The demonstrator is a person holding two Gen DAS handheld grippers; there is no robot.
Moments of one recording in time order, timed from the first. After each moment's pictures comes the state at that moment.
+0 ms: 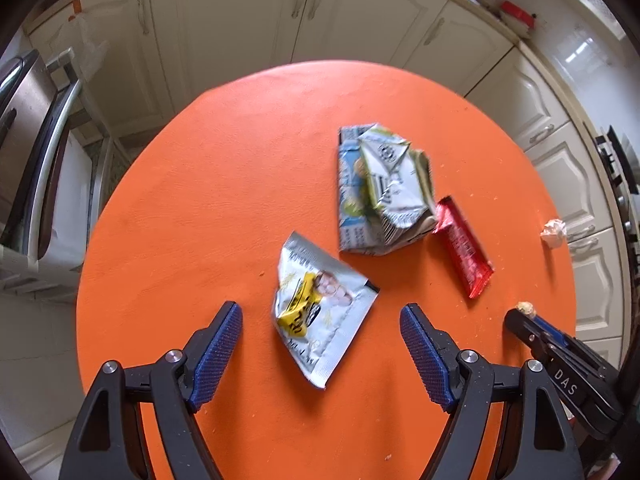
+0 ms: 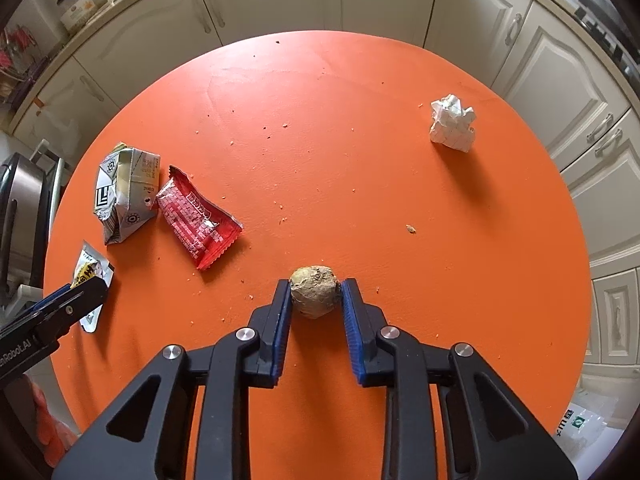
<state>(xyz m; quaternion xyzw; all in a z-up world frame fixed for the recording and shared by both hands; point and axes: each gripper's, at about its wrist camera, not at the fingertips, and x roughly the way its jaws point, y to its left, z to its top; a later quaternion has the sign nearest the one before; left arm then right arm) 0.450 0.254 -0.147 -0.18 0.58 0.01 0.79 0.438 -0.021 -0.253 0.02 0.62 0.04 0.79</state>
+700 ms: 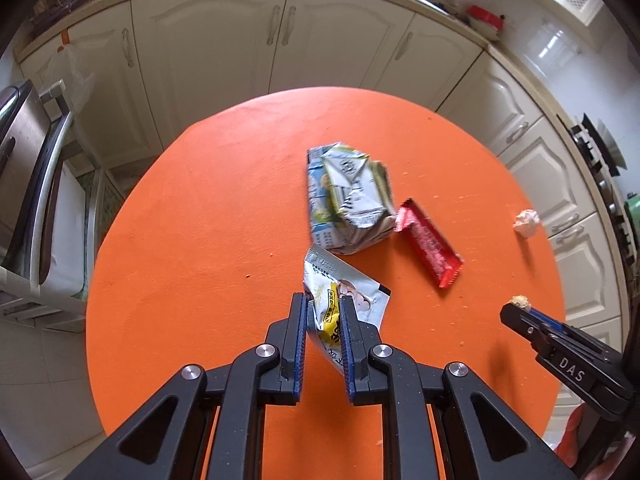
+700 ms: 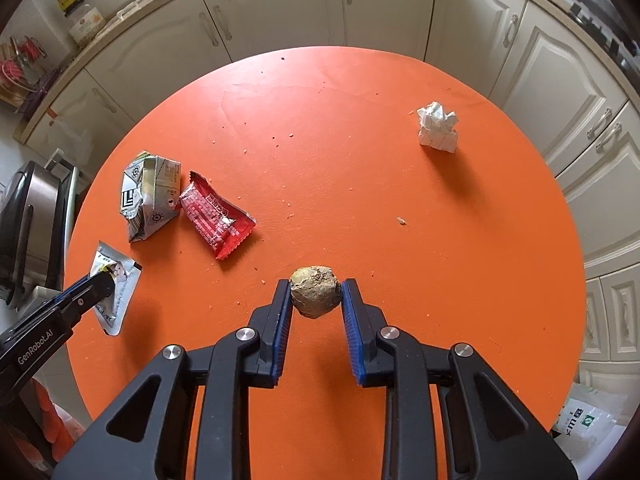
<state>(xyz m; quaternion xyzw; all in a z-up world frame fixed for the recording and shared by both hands) 0.423 0.245 -0.122 -0.16 0.54 -0.02 0.83 0.424 -0.034 -0.230 0.04 0.60 0.05 0.80</state>
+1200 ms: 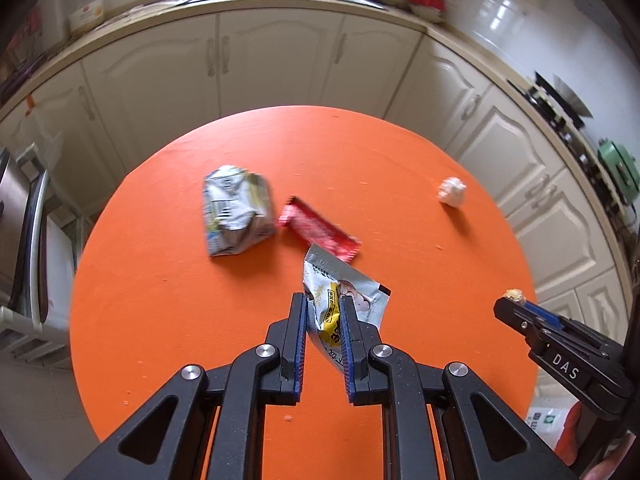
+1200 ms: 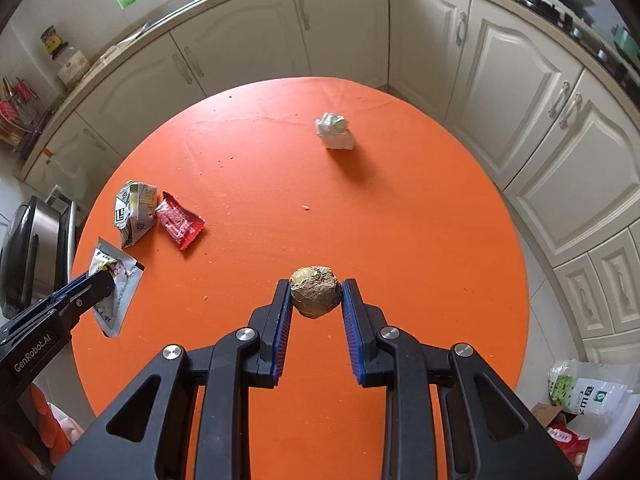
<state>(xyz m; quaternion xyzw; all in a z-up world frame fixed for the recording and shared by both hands) 0.399 0.150 -0.082 -0.08 0.52 -0.08 0.85 0.380 -0.103 -0.197 0.08 0.57 0.00 0.82</state>
